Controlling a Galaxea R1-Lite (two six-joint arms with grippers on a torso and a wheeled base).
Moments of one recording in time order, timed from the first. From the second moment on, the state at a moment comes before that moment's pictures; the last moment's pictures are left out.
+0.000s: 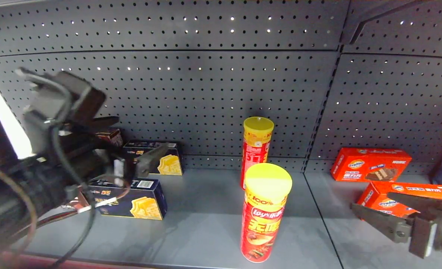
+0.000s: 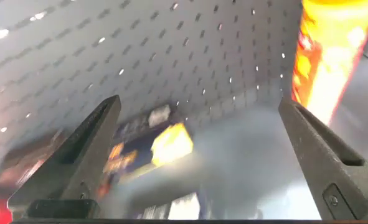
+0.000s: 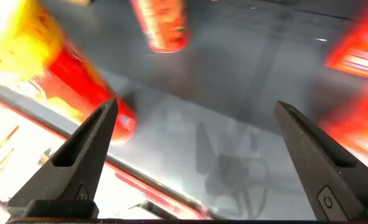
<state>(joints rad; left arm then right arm) -0.51 1.29 -0.65 -0.55 0.22 0.25 0.59 1.04 -0.48 -0.26 -0.20 0.19</state>
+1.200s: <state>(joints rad) 0.06 0.09 -0.06 -0.05 0.14 0.18 0.10 0.16 -0.04 -0.15 -0.24 0.00</state>
